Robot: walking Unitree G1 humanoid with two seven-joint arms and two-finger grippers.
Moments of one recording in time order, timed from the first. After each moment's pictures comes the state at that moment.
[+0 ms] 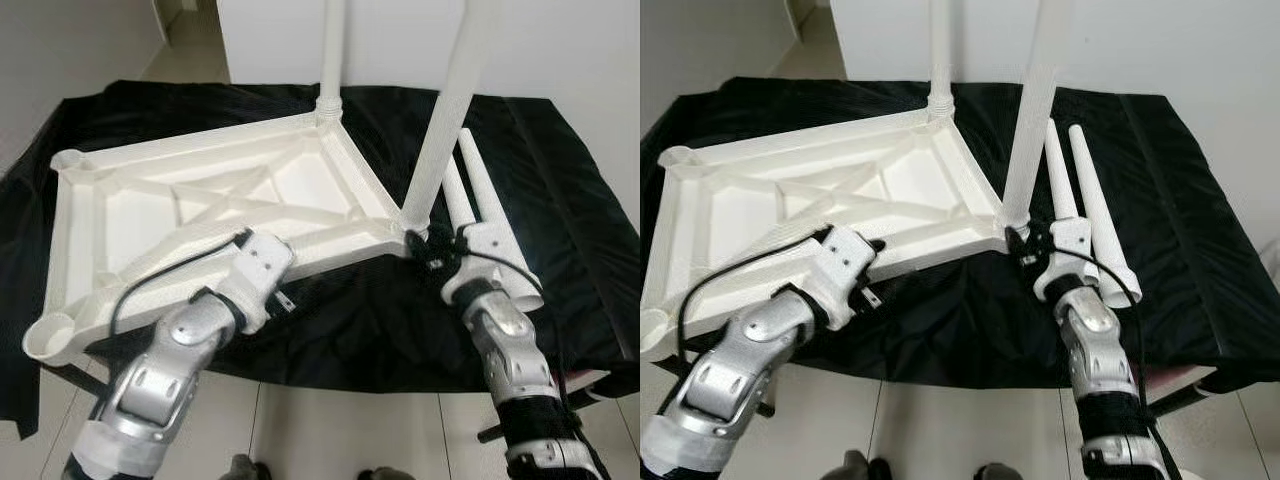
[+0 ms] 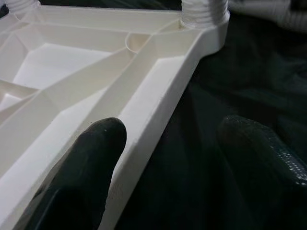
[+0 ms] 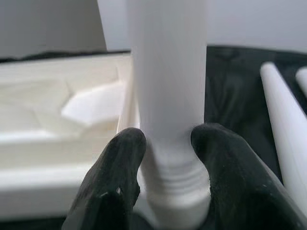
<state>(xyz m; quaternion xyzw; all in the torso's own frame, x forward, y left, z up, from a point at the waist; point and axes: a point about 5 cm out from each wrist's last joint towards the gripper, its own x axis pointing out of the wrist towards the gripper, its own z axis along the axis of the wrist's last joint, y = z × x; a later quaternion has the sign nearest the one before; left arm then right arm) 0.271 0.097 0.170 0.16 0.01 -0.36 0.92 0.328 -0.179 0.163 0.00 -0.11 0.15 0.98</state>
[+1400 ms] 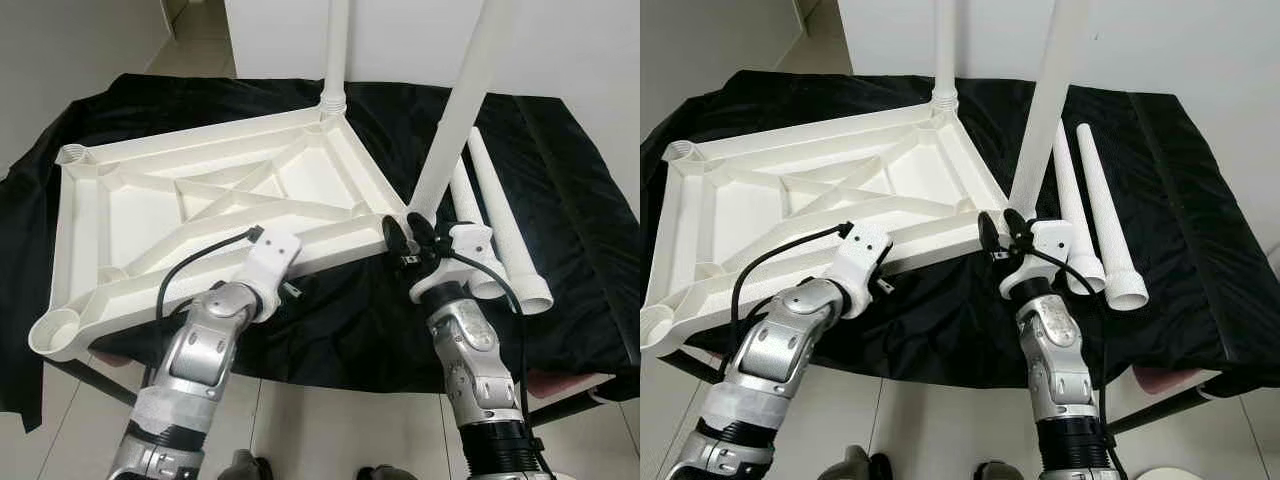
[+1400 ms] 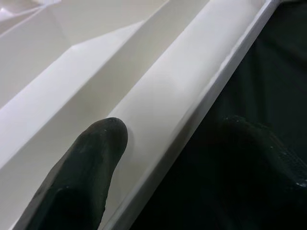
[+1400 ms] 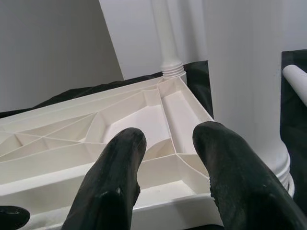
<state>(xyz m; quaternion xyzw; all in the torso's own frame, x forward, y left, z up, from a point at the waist) 0.310 0.089 0.152 0.13 0.11 -0.27 0.95 0.297 -0.135 0.167 0.09 -0.15 0.14 0.98</state>
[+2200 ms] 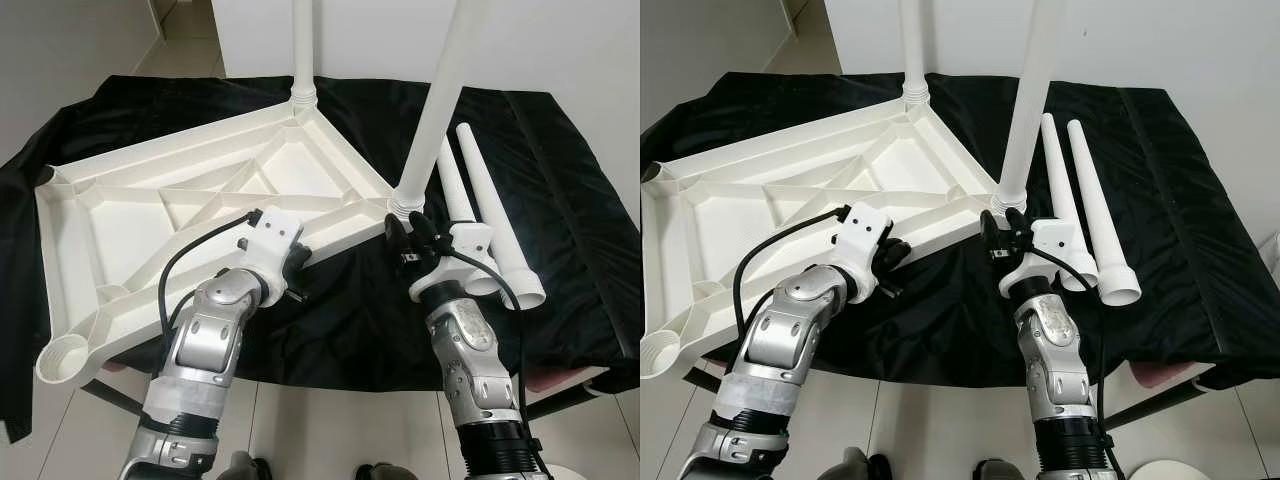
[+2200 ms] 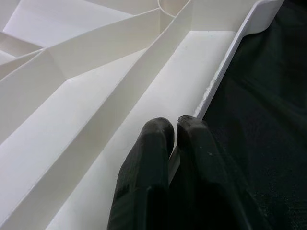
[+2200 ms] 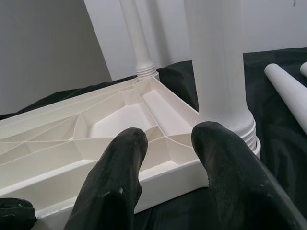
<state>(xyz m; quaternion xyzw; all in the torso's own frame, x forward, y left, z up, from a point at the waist) 0.316 0.089 0.166 0.10 0.08 -0.26 0.96 0.296 -0.135 0.167 0.09 -0.15 0.12 0.98</state>
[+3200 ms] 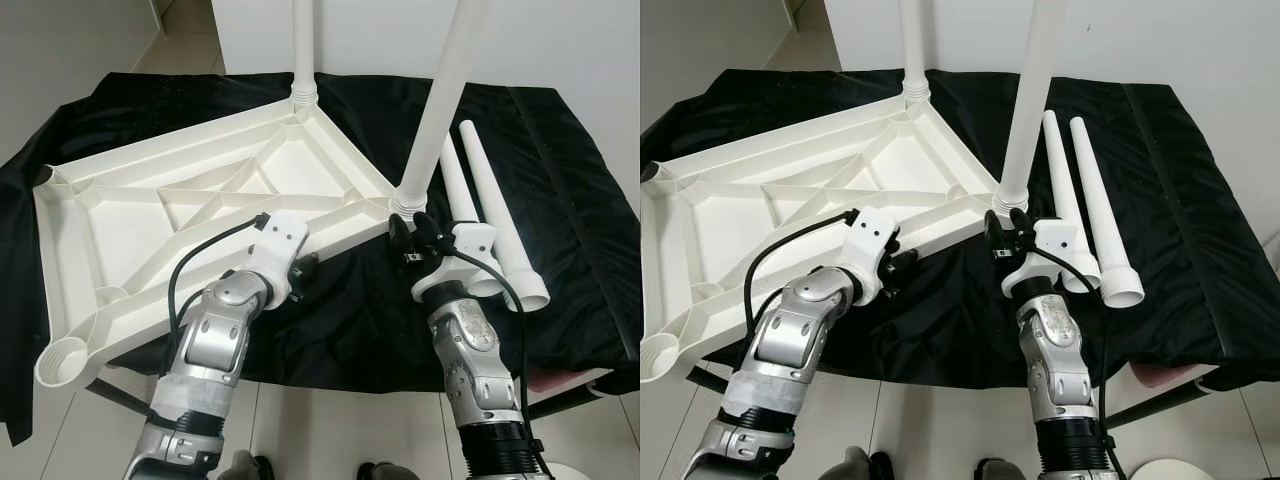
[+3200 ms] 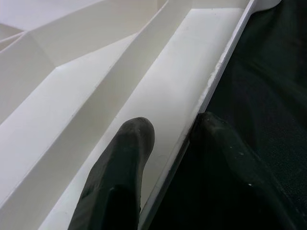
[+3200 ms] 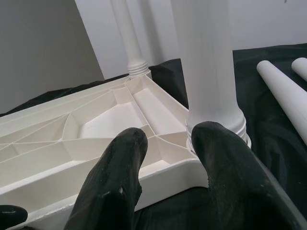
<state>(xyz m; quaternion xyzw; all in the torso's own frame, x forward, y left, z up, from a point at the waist) 0.319 0.084 0.157 0.12 0.12 -0.26 0.95 0.297 -0.138 0.167 0.09 -0.15 0.11 0.98</state>
